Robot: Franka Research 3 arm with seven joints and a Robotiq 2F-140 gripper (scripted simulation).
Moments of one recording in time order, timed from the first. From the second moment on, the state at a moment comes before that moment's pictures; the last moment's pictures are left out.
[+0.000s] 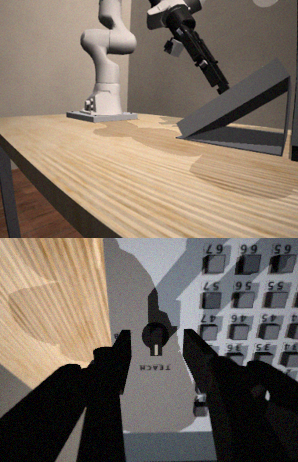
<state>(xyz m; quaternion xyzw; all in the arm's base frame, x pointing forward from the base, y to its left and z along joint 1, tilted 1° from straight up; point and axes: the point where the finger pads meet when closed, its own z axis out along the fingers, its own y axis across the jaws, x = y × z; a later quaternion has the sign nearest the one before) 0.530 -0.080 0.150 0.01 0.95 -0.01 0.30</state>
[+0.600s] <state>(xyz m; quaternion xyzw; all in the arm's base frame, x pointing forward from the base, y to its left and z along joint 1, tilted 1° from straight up) 0.537 -0.078 0.140 0.01 0.96 0.00 0.29</state>
